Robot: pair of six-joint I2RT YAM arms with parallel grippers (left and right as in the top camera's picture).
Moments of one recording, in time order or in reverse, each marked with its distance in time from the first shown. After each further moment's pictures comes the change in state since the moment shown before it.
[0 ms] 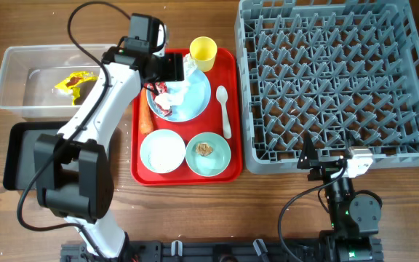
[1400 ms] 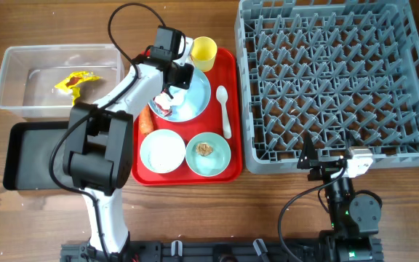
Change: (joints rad) left arm -0.052 0.219 -0.001 0.196 -0.045 0.240; right arm 0.000 0.000 0.000 0.000 0.000 0.000
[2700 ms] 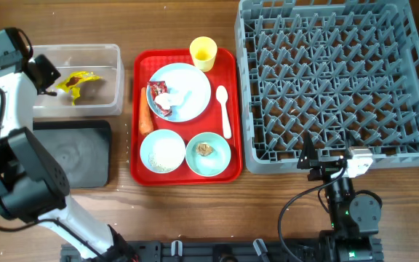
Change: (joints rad) left arm 0.704 -0.142 -0.003 -0.105 -0.130 -0.307; right arm 0.000 0.000 0.000 0.000 0.000 0.000
